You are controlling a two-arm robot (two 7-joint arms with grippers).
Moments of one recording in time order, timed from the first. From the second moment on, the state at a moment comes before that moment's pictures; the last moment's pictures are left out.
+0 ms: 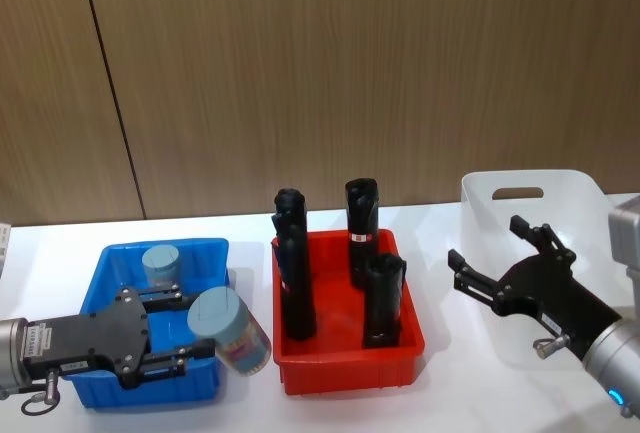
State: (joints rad) left arm -0.47 0.58 0.28 -1.13 -0.55 -0.19 -1.37; right arm 0.02 0.37 -0.21 -1.75 0.26 0.05 0.20
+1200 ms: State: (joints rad) left arm -0.47 0.58 0.28 -1.13 -0.55 -0.19 -1.37; right arm 0.16 0.43 -0.23 -1.70 0.29 0.21 0.78
